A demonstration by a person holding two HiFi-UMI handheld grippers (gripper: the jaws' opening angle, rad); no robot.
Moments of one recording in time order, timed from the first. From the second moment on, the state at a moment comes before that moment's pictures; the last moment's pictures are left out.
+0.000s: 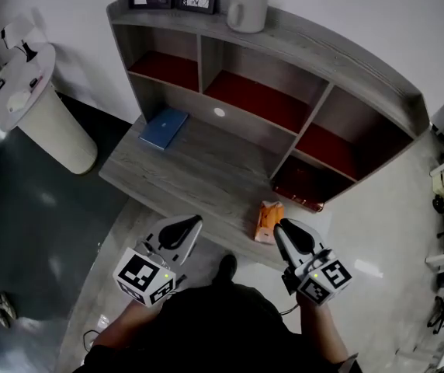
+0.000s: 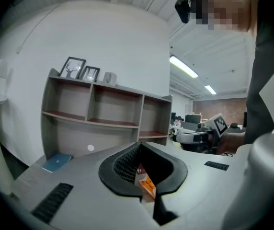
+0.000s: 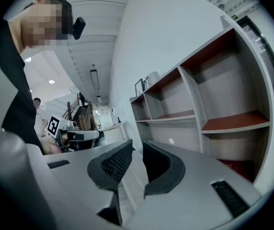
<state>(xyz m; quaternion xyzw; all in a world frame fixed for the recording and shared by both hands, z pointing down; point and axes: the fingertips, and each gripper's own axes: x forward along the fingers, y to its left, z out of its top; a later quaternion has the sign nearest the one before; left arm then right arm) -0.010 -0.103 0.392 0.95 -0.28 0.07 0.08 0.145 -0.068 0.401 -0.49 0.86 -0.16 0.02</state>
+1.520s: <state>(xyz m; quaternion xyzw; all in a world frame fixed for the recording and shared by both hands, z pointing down) 0.101 -0.205 0.474 0.97 -0.14 0.12 0.14 0.217 -0.096 0.658 -0.54 0.78 -0.23 -0.22</state>
